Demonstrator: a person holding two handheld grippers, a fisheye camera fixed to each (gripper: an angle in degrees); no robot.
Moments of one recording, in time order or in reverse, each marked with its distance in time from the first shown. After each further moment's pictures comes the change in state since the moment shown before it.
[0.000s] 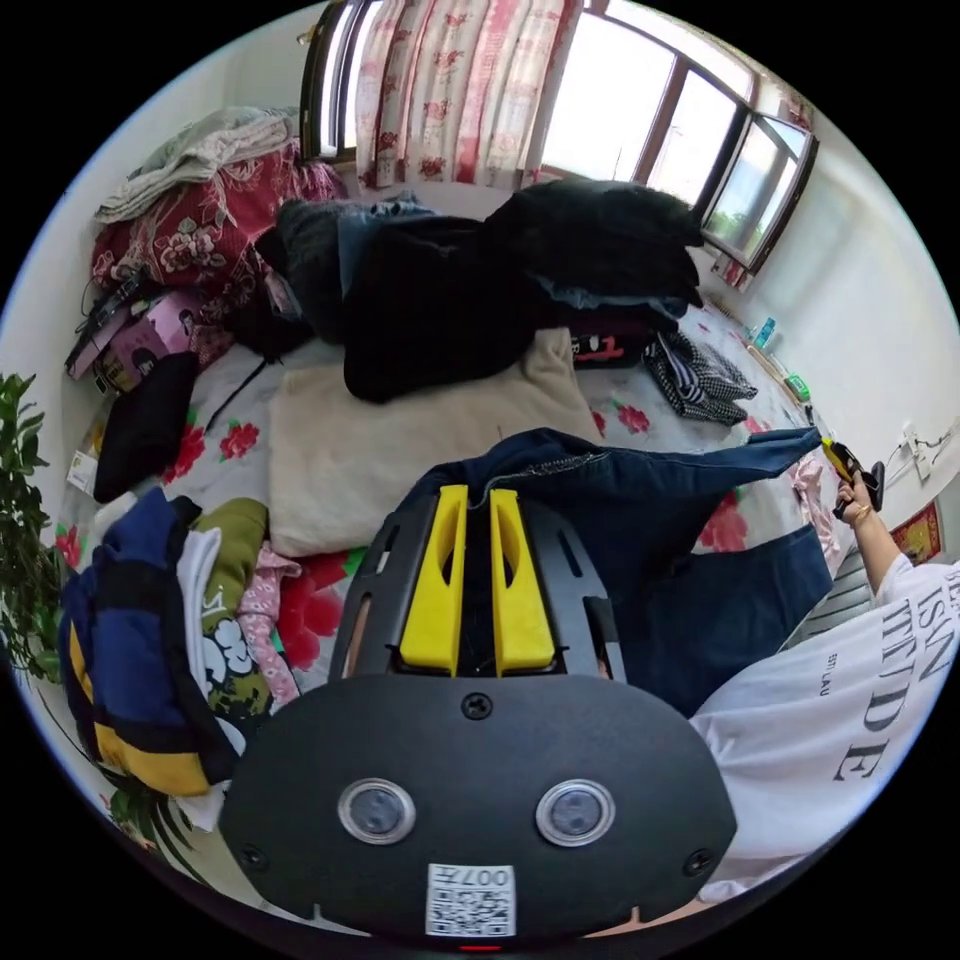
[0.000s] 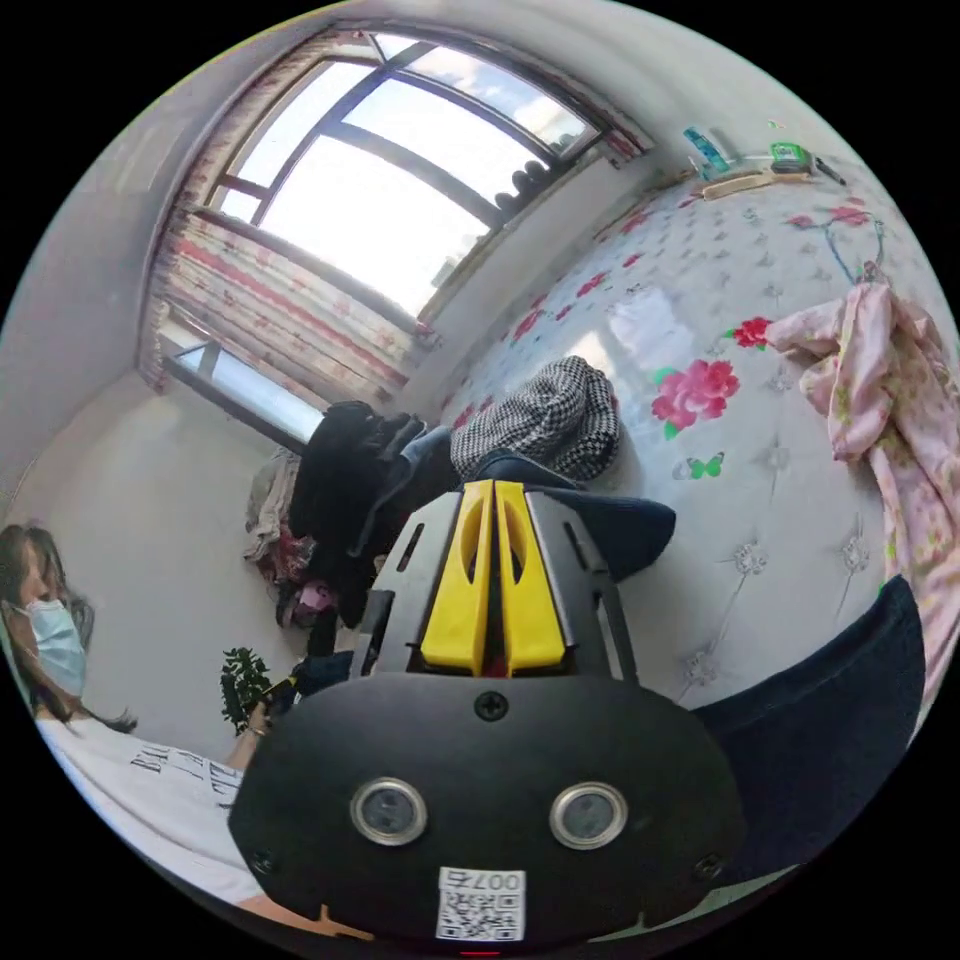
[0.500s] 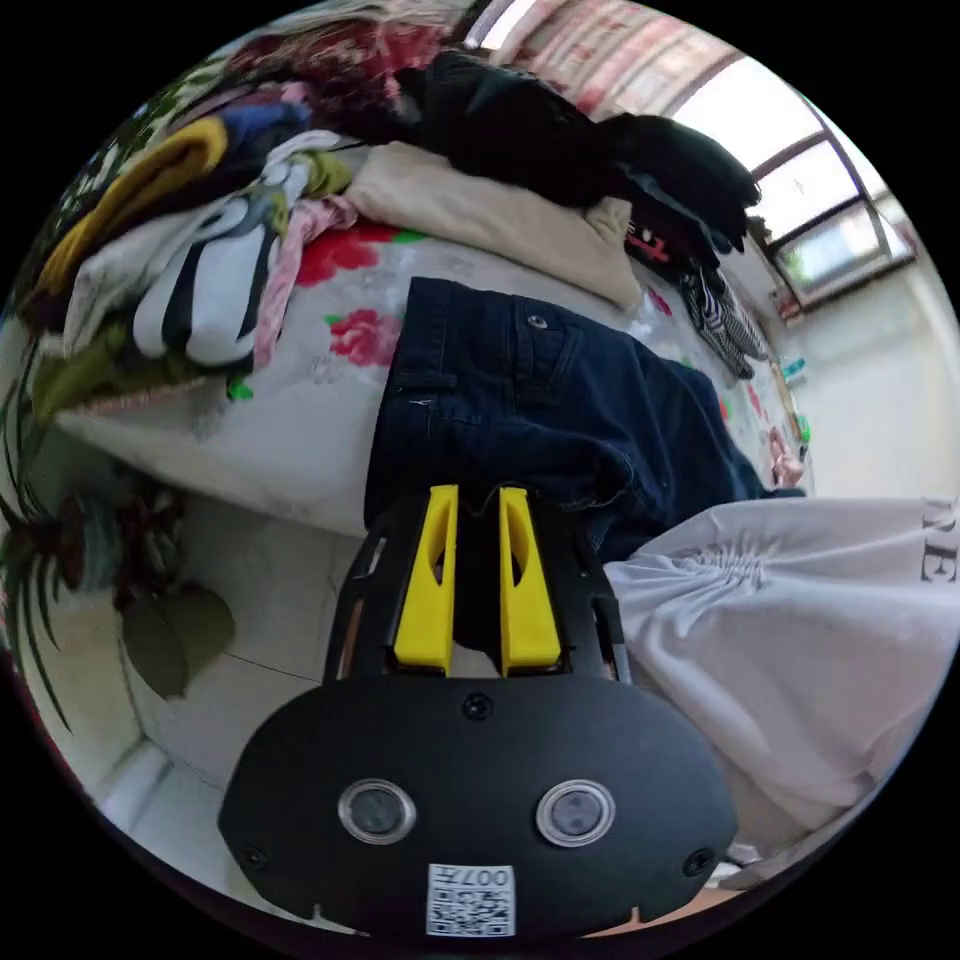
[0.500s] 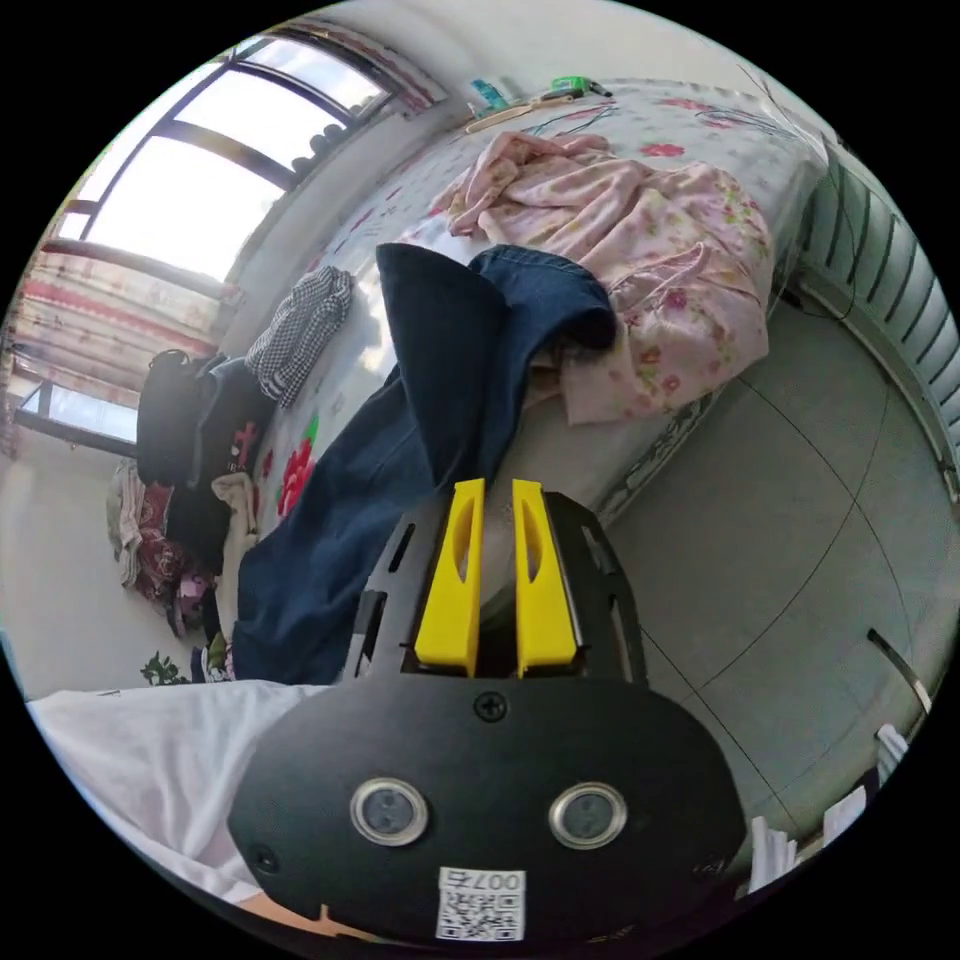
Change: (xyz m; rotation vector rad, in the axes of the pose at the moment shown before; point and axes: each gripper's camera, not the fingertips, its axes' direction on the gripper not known) left arm -0.007 0.241 -0.003 -0.226 0.113 -0.394; right arm 0.084 0.247 -0.177 -0.149 0.487 0.357
